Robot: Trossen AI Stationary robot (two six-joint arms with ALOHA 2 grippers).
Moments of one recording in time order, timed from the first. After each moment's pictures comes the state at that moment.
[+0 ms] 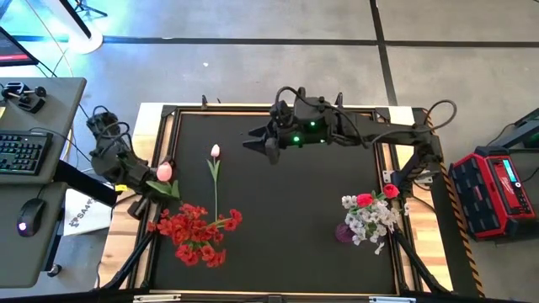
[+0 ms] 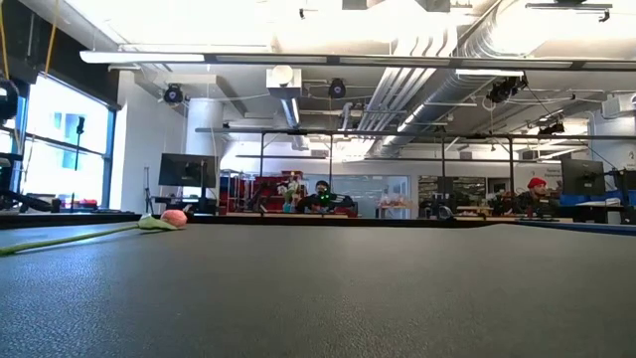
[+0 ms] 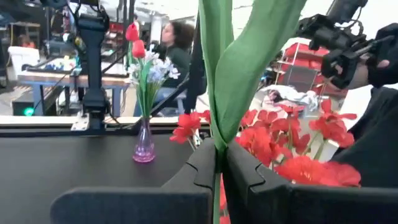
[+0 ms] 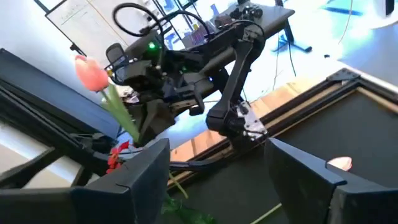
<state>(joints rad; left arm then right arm) -0.90 0.31 0.53 -0.18 -0.55 -0.12 -0.04 1.70 1.83 -0.37 -0.03 0.55</state>
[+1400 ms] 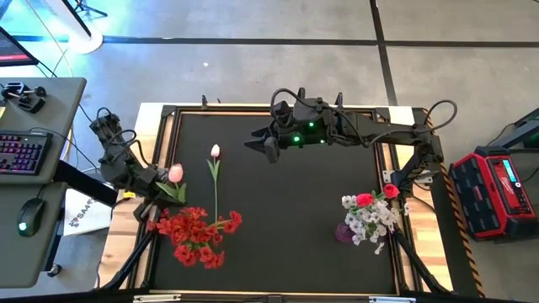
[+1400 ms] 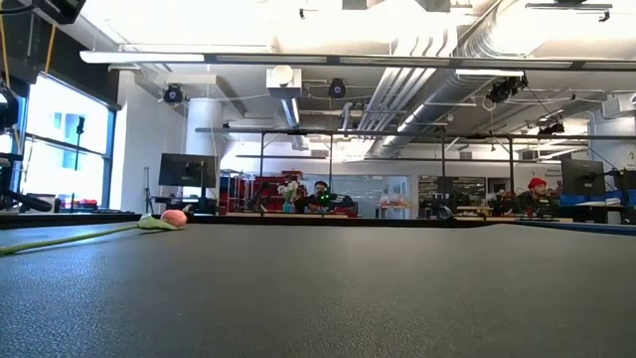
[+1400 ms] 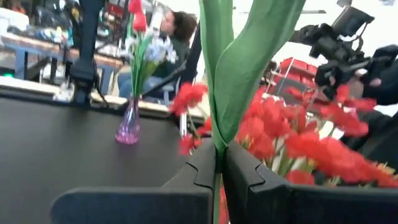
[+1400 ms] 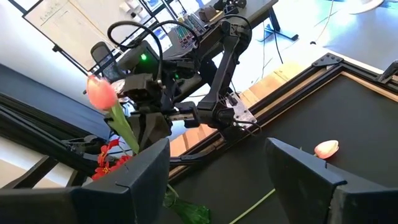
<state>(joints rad) -0.91 0.26 0.39 -0.09 -0.55 -0.30 -0.04 1.70 1.83 -0.42 0.00 0.60</state>
